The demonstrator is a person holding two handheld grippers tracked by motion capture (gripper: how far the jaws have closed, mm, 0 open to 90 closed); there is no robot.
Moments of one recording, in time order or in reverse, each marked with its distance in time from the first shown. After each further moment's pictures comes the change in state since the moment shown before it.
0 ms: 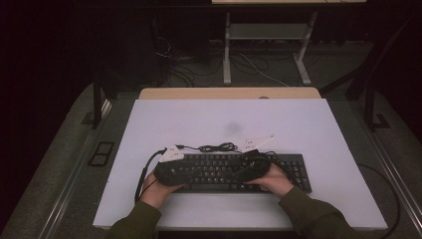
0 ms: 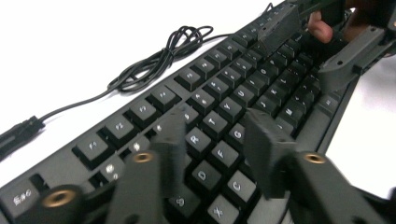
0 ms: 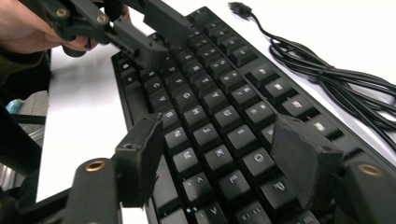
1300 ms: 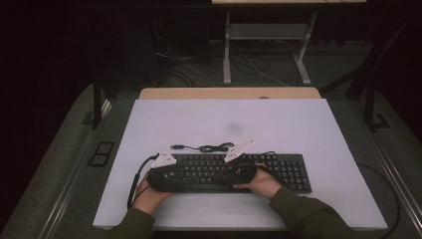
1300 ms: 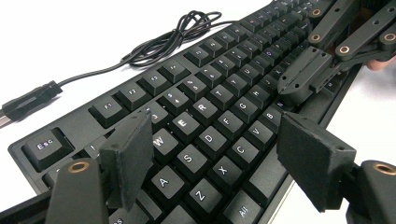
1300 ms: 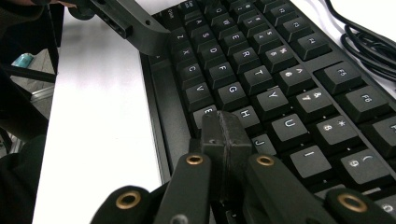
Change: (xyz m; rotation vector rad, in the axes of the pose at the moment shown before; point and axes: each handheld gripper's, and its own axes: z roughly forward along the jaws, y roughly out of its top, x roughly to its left) left arm 0.000 -0.019 -0.018 0.005 0.025 -0.035; right arm 0.019 0.008 0.034 0.117 0.066 -0.123
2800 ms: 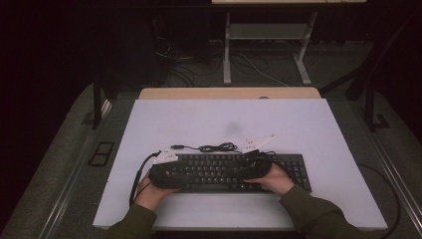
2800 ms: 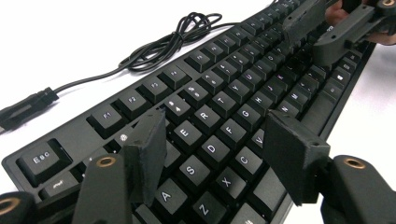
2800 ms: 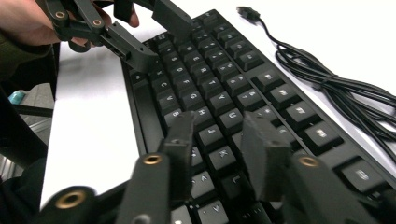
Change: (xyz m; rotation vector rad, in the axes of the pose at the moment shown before) left arm 0.003 0.004 0.005 0.012 -0.017 -0.008; right arm -0.014 -0.010 -0.036 -0.114 -0.035 0.069
